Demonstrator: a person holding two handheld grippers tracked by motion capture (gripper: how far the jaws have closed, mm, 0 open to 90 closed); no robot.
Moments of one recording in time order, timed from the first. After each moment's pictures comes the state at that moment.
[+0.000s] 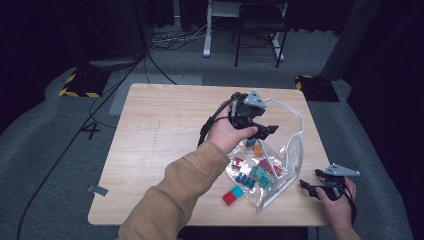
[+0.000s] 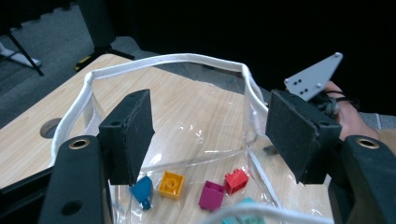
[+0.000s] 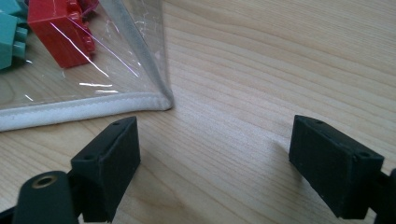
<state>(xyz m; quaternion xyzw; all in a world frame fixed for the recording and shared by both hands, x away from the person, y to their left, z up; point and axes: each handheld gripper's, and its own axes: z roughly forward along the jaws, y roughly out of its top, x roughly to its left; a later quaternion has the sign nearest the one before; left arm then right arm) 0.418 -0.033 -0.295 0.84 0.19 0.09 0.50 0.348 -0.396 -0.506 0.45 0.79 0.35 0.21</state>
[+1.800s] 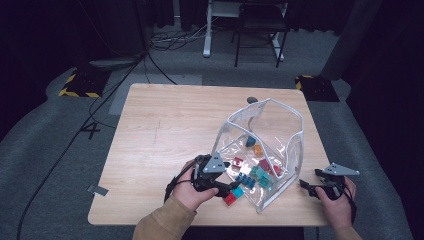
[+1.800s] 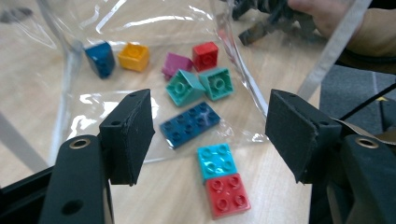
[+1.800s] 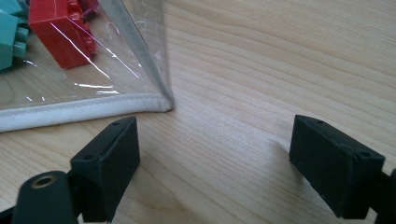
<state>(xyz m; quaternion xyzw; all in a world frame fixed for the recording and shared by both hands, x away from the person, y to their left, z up) 0.324 0.038 -0.422 0.86 0.21 0.07 0.47 0.350 -0.396 -0.506 0.45 0.80 0.35 0.20</state>
